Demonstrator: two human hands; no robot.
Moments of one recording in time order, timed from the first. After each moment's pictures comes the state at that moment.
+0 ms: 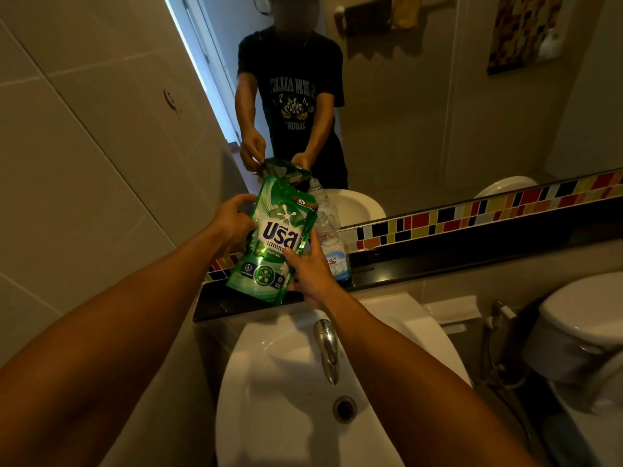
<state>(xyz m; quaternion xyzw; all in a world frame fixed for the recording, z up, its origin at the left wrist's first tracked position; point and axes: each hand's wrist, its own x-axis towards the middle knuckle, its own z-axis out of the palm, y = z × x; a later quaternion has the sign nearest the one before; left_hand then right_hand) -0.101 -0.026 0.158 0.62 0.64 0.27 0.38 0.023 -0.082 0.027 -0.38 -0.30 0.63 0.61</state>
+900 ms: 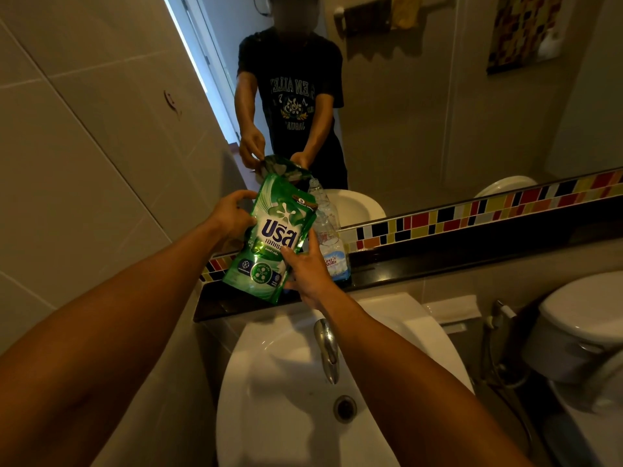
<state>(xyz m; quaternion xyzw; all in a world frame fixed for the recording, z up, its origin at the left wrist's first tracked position) -0.100 -0.018 0.165 0.63 0.63 0.26 0.37 0.018 -0.082 0.030 -0.35 -0.29 0.64 0.62</state>
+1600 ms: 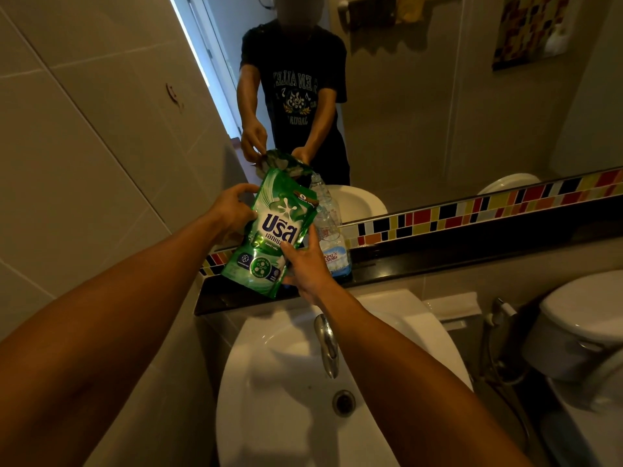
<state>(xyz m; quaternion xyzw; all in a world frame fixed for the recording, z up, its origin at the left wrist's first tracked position) -0.104 -0.013 0.165 0.64 0.63 0.25 0.36 0.013 -0.080 0.028 -0.35 -0.28 0.64 0.62</state>
